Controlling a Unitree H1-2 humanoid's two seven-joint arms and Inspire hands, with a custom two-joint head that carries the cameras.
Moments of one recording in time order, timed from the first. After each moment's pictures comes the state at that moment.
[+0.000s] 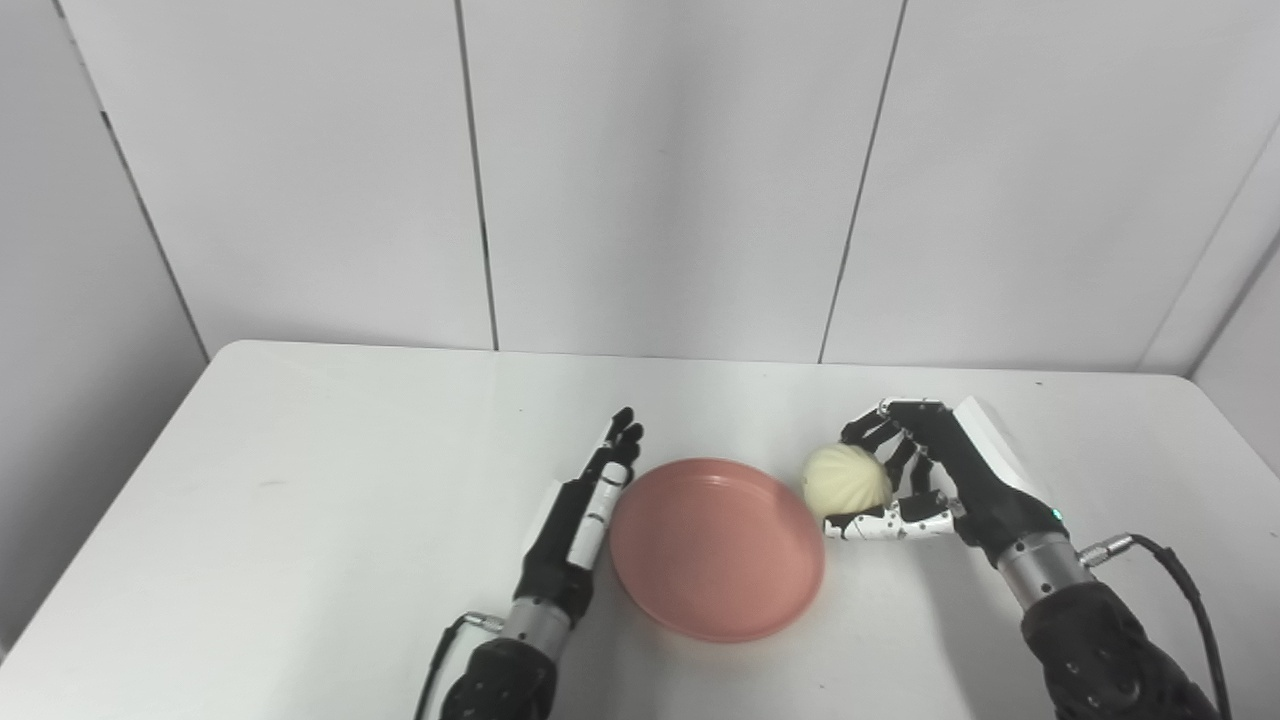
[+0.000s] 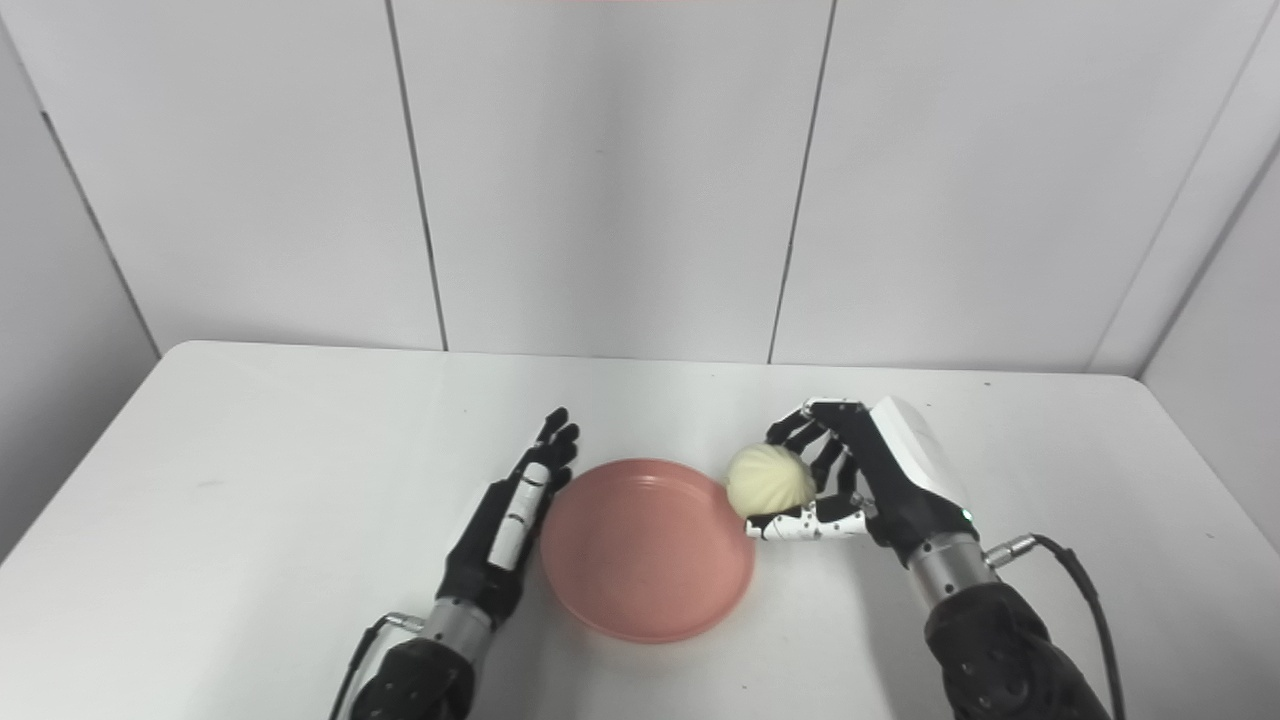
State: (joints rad) left arm -0.37 -0.13 -0.12 0.38 0.03 -0.15 -0.08; right arm -0.34 -0.38 0.10 -0.22 -0.45 0.23 0.18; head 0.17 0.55
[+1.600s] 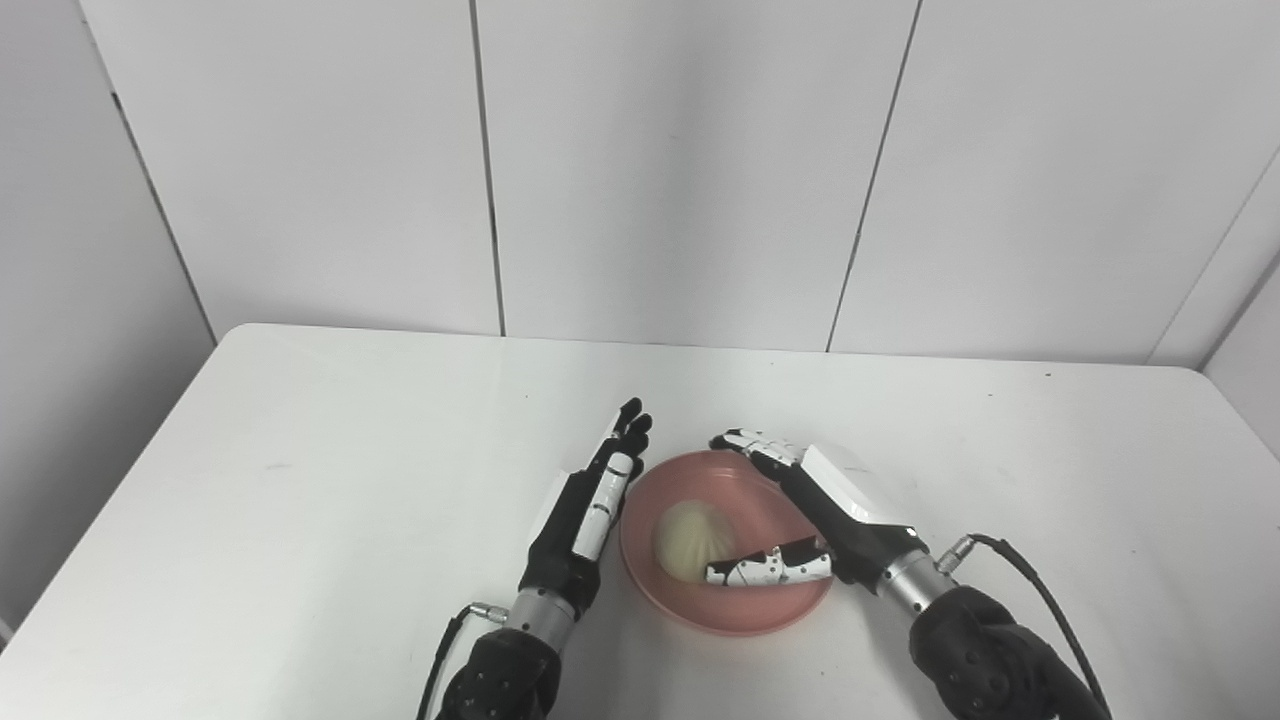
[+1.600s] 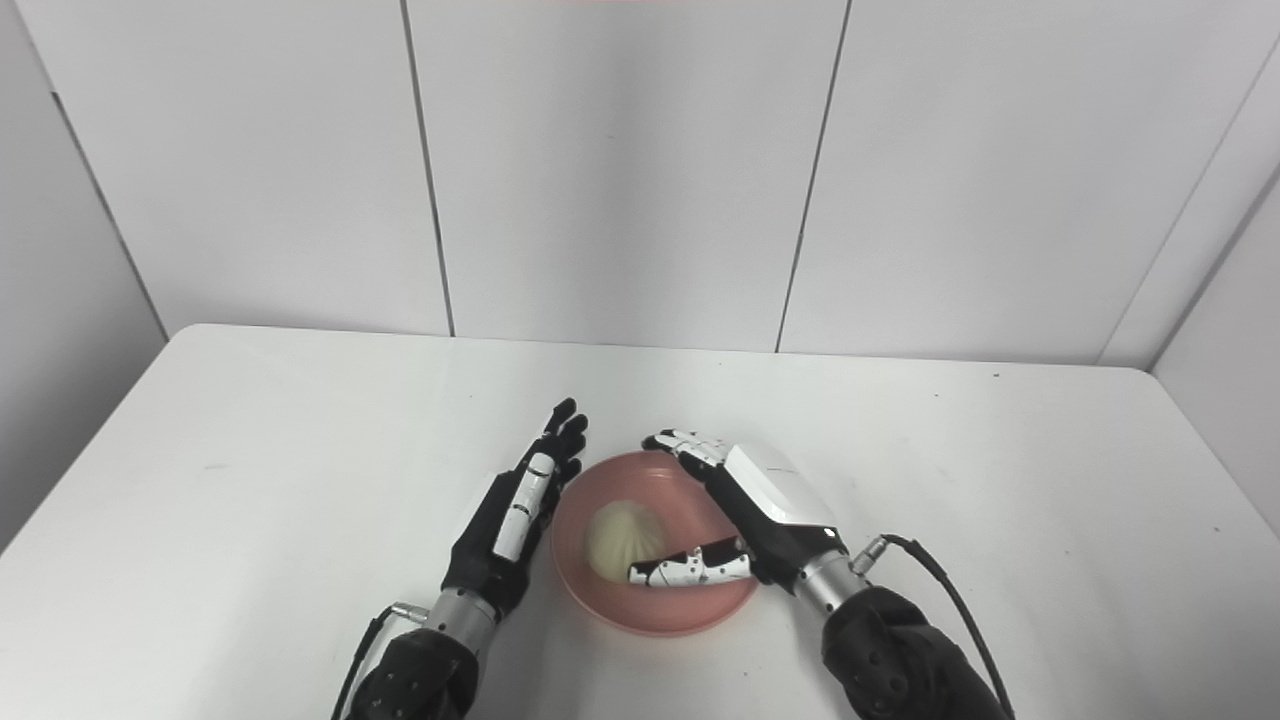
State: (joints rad) left arm -0.34 -0.12 -0.11 0.34 0.00 -0.12 -0.09; right arm -0.40 -0.35 0.31 0.01 -0.55 -0.01 0.23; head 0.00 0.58
